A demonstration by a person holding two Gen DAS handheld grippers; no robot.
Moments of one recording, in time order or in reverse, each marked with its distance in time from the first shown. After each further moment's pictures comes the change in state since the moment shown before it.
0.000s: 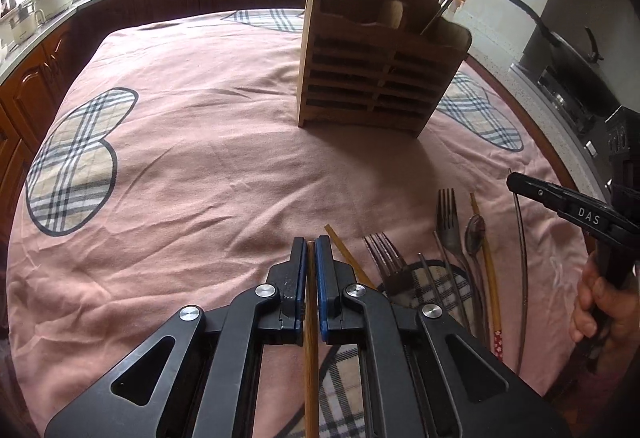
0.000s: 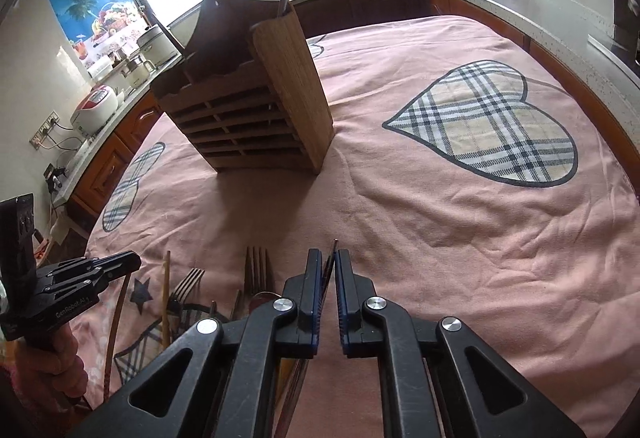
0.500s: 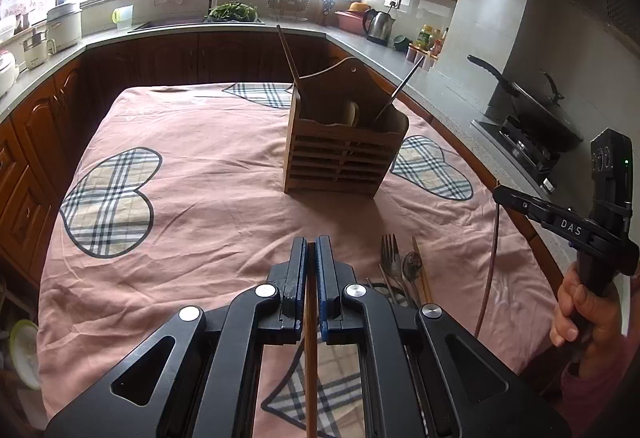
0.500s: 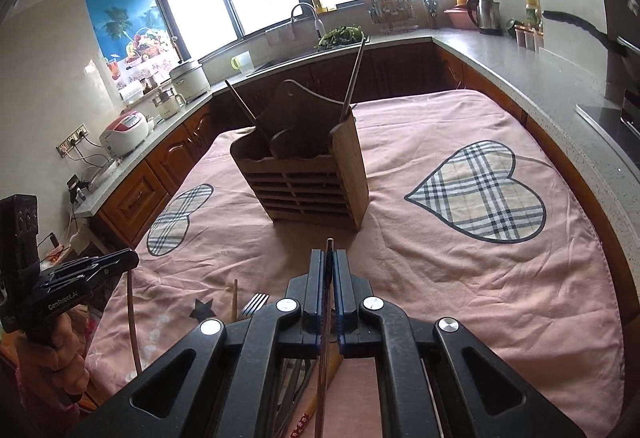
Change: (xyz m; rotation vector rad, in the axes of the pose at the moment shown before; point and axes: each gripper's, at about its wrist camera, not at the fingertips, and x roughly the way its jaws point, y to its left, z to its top) left arm -0.097 -0.002 -0.003 -0.008 -0.207 -0.052; right arm -0.088 0.040 0.009 -0.069 -0.186 0.032
